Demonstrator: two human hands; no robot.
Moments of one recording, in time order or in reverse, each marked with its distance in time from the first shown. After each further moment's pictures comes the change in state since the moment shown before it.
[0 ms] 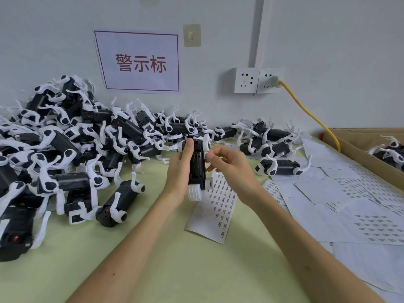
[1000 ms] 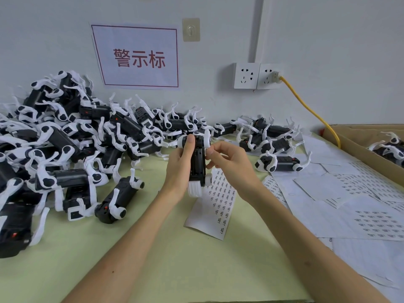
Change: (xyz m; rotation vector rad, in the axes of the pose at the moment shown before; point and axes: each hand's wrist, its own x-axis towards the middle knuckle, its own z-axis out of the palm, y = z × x) left_hand 0.000 -0.003 0.000 0.078 0.000 0.083; right_hand 0.001 0.001 0.000 -0.029 0.009 0.001
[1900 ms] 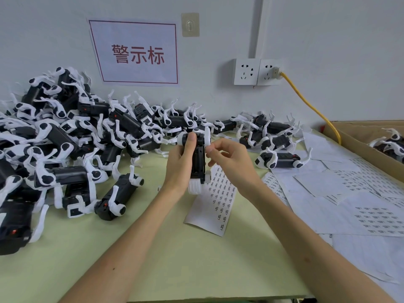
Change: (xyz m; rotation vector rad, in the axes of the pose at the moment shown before) left_hand -0.002 0.000 0.001 0.020 0.007 0.058; right_hand 0.000 0.004 -0.001 -0.047 0.041 0.005
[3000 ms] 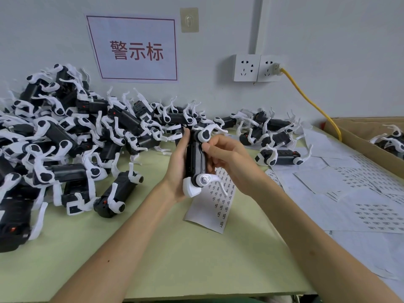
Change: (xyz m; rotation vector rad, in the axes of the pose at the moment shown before) left_hand -0.009 0.009 0.003 -0.602 -0.406 -0.370; right_hand -0.002 -0.009 -0.006 0.345 -0.239 0.100
